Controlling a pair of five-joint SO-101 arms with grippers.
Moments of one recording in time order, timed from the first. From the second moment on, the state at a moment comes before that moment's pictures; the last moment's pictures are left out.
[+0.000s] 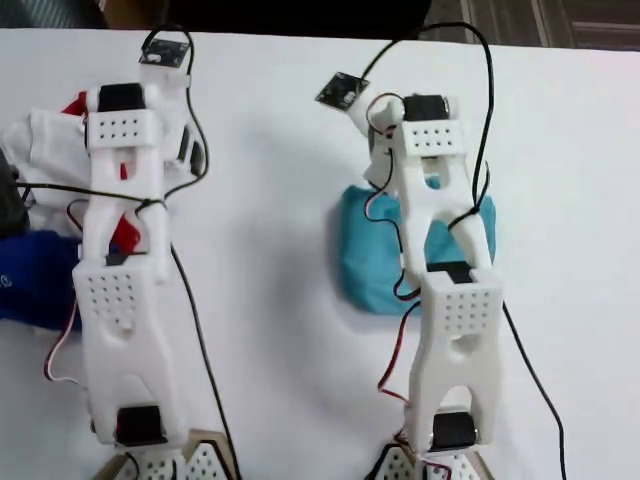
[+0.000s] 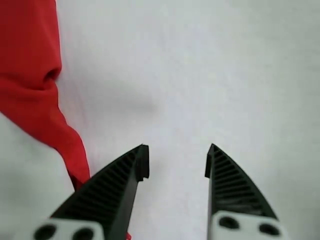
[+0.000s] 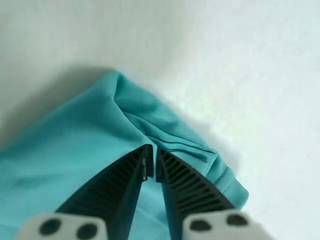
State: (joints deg) left arm -12.7 47.3 -52.7 89.8 -9.2; right arm -9.3 42.7 -43.2 87.5 50.2
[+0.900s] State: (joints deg) left arm -12.7 47.3 -52.7 89.8 -9.2; right arm -14.0 50.4 -45.4 92.2 49.8
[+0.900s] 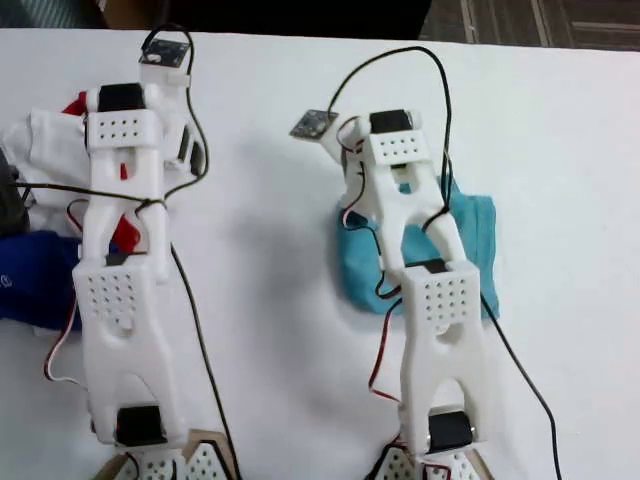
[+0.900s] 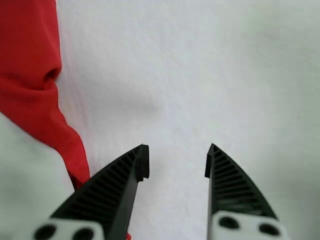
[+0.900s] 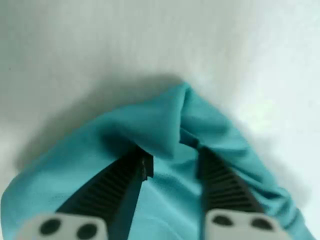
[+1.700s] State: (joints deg) left arm -12.7 47.3 -52.7 89.8 -9.2; right arm -16.4 50.4 -56.1 95.8 53.3
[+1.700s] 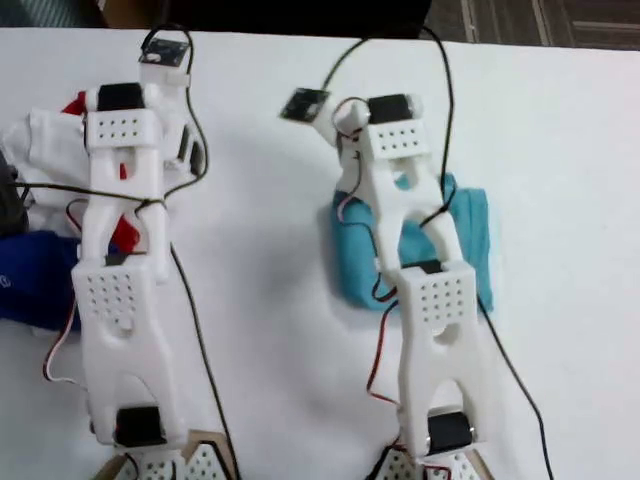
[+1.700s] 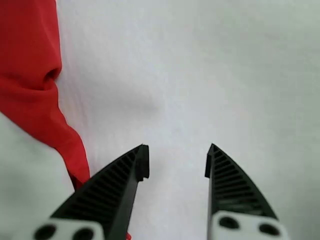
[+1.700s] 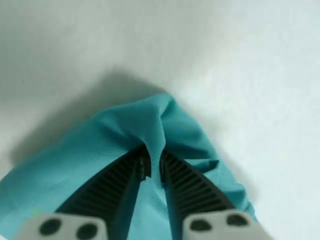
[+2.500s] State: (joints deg) left arm -12.7 47.3 -52.7 89.8 -9.2; right arm -17.4 56.4 -65.8 93.4 48.0
